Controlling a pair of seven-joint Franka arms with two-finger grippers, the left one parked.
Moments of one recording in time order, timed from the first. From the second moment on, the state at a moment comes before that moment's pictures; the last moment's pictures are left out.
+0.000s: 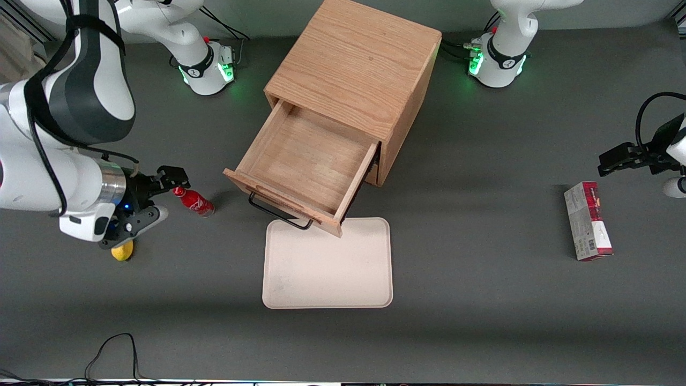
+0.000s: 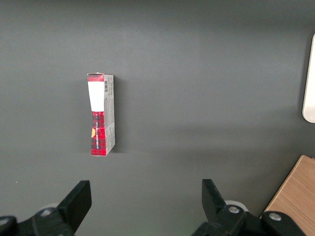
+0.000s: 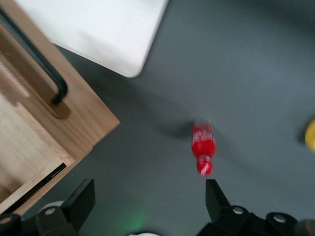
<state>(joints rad) 0.49 0.36 -0.39 -1.34 0.21 1.40 -0.25</state>
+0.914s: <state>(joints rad) 0.51 0.10 -0.45 -1.64 0.09 1.51 0.02</state>
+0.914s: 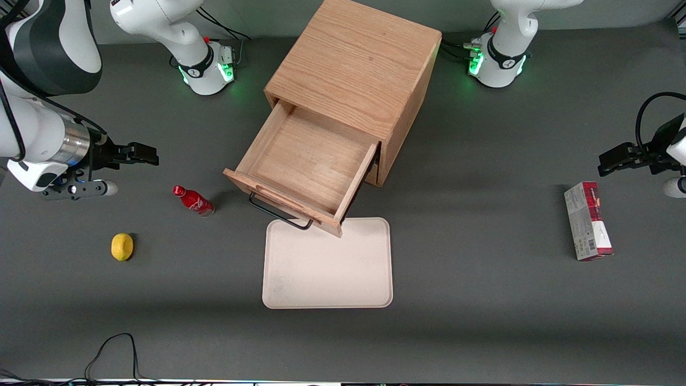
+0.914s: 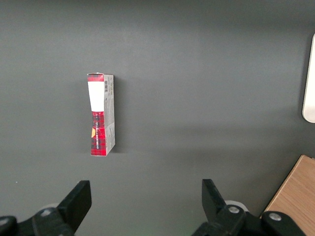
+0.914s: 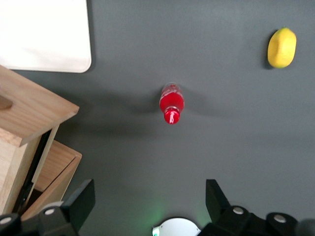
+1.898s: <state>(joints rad) 0.05 0.02 0.03 -1.72 0.08 1.62 0.00</state>
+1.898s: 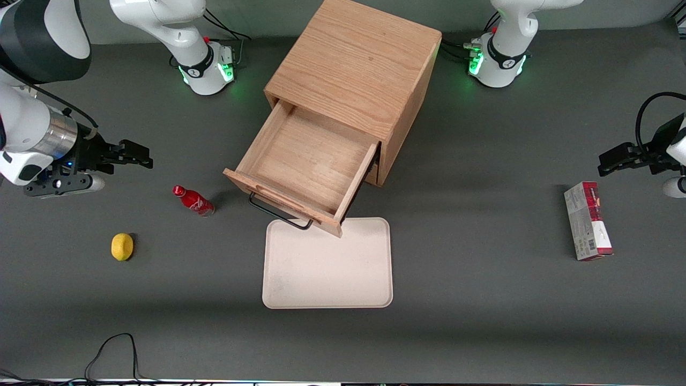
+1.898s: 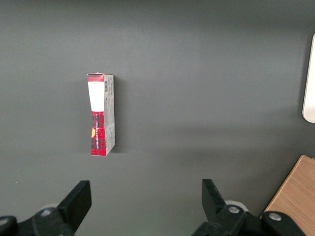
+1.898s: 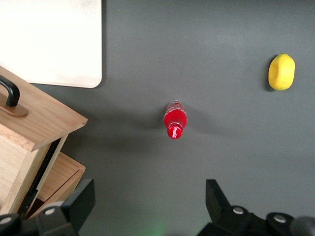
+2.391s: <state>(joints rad) 0.05 0.01 0.03 -1.73 0.08 1.63 0.00</state>
